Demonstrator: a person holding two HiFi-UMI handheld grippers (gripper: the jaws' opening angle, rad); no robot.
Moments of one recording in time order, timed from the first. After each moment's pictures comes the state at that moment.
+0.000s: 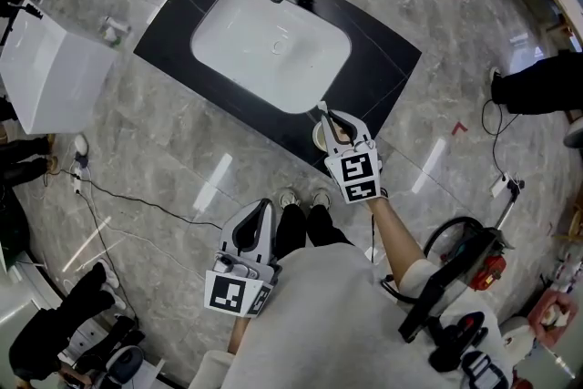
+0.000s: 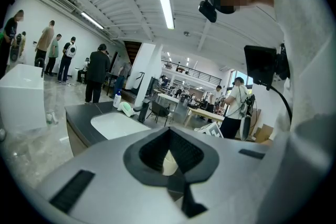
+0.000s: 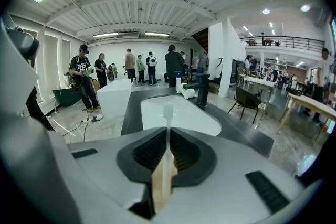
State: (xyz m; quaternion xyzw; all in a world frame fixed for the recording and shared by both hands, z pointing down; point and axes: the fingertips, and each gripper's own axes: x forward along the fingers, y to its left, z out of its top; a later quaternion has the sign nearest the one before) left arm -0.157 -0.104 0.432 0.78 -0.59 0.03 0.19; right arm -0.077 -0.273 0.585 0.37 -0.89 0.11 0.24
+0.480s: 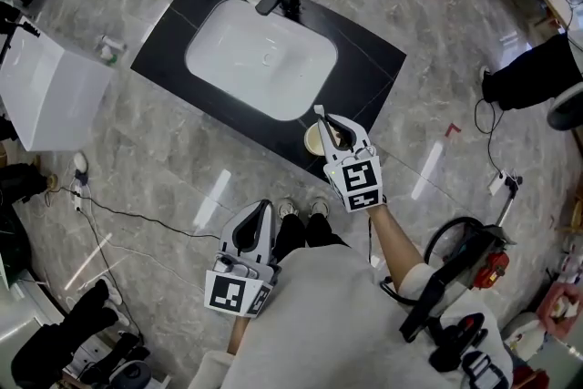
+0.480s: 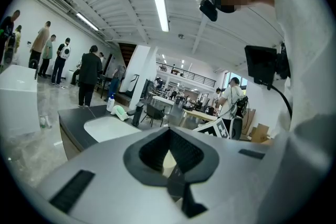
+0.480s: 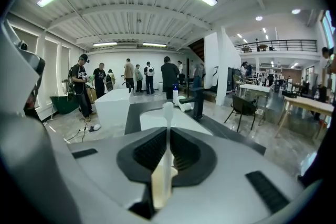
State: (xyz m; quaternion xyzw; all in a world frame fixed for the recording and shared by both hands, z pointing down) left arm -0.149 -0.109 0.424 0.80 -0.57 0.02 0.18; right arm -0.066 -0.272 0.541 0.39 -0.90 0.09 0.19
